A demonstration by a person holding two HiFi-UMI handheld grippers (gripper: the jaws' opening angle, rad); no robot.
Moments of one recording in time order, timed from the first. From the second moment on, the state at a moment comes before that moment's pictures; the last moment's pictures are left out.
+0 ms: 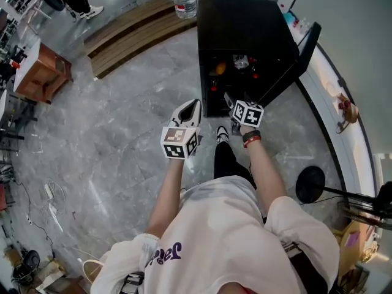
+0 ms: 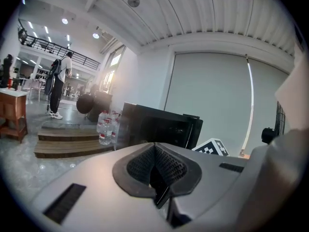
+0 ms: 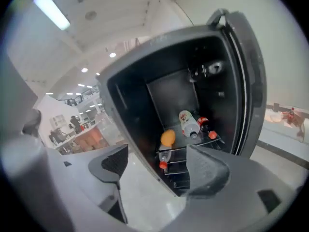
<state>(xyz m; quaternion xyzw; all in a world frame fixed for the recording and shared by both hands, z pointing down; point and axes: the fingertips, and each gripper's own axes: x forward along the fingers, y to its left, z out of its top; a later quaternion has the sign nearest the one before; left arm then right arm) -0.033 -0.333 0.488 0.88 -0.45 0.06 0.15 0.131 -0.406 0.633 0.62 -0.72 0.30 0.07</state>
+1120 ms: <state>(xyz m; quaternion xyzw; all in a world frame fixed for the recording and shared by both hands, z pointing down) -0.024 -0.267 0.420 0.89 -0.45 0.02 0.09 0.151 -0.259 0.454 0.64 -0.75 0.16 0.05</state>
